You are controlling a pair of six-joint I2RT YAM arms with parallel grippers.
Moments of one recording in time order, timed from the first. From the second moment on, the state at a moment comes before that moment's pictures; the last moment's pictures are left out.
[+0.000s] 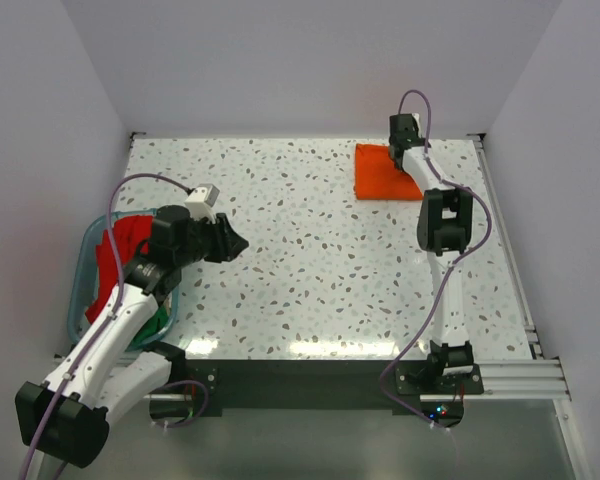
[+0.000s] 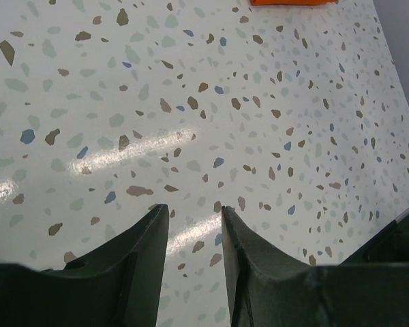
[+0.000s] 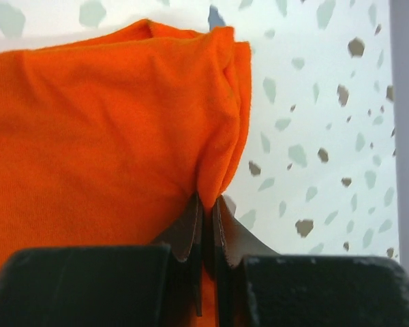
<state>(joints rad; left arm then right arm) -0.31 0.92 0.75 -0.36 0.28 -0.39 0.10 2.55 2.24 -0.56 0.60 -0.02</state>
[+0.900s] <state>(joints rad) -0.26 0.91 0.72 -0.36 0.31 -0.35 -0.11 2.63 2.32 -0.27 0.66 -0.43</state>
